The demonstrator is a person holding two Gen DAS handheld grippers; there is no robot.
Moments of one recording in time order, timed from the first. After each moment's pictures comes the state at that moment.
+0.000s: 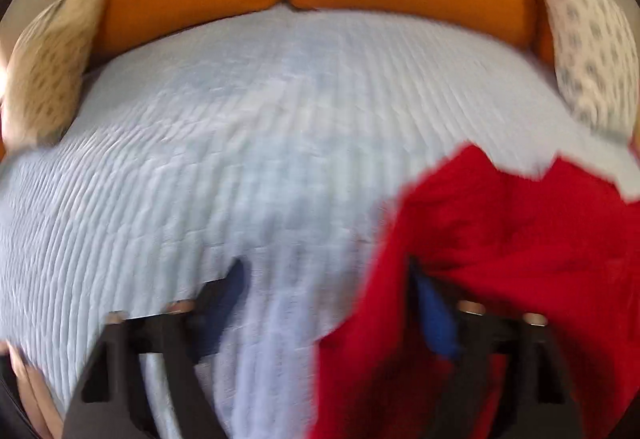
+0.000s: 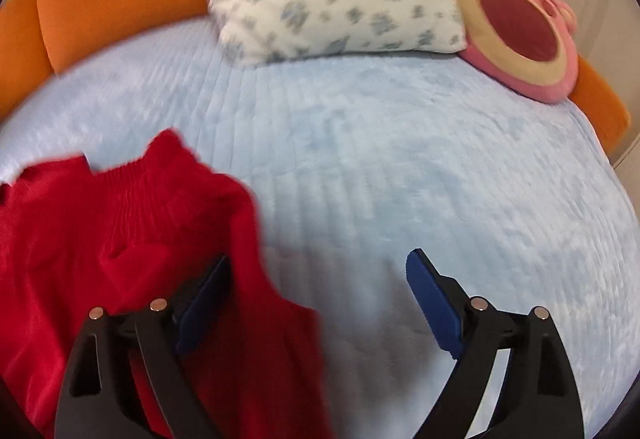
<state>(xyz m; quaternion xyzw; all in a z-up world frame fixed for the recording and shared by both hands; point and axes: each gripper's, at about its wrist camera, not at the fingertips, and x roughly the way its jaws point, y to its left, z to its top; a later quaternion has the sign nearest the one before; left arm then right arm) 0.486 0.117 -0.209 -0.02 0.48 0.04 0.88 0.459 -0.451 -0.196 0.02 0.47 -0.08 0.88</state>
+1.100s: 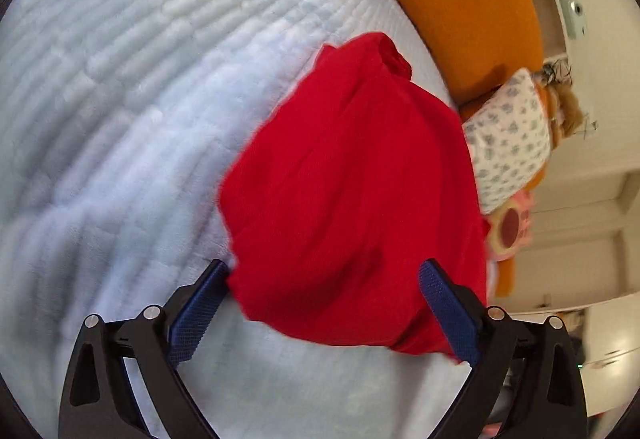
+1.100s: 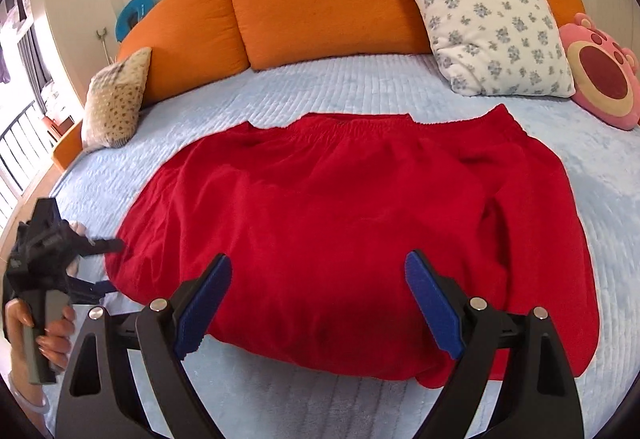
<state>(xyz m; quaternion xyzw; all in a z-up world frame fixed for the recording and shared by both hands) 0.295 0.141 -0.239 -0.43 0.50 -0.08 0.75 0.280 -0.218 -0.137 0.05 0.40 0.14 0.91</state>
